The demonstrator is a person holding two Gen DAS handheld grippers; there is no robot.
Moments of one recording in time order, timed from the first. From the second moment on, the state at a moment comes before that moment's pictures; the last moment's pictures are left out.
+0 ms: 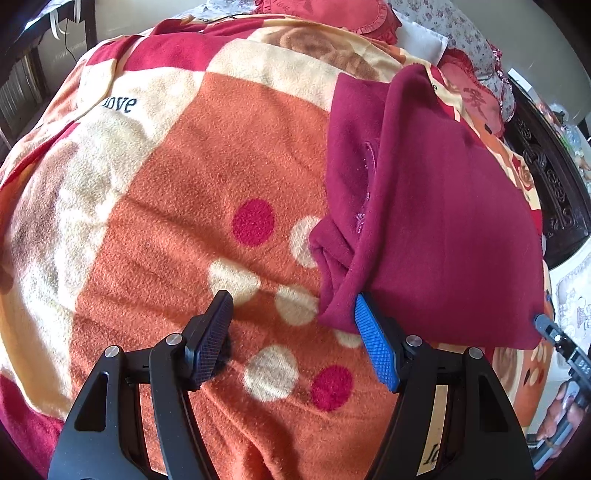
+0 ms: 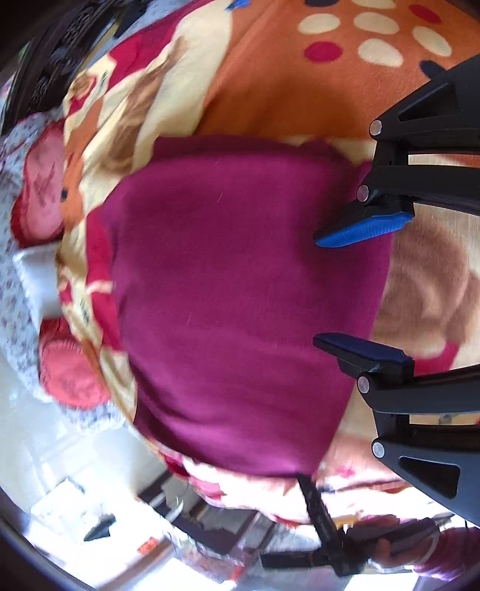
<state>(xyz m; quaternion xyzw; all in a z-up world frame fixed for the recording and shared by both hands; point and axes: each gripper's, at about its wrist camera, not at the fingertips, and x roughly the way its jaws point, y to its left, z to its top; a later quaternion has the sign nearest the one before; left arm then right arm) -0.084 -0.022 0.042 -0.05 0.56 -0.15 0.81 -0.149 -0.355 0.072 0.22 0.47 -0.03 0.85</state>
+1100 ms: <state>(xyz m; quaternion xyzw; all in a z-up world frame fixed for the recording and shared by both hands) -0.082 -0.012 0.035 -0.11 0.54 -0.21 0.80 0.096 -0.177 0.082 0.09 0.50 0.07 0.86</state>
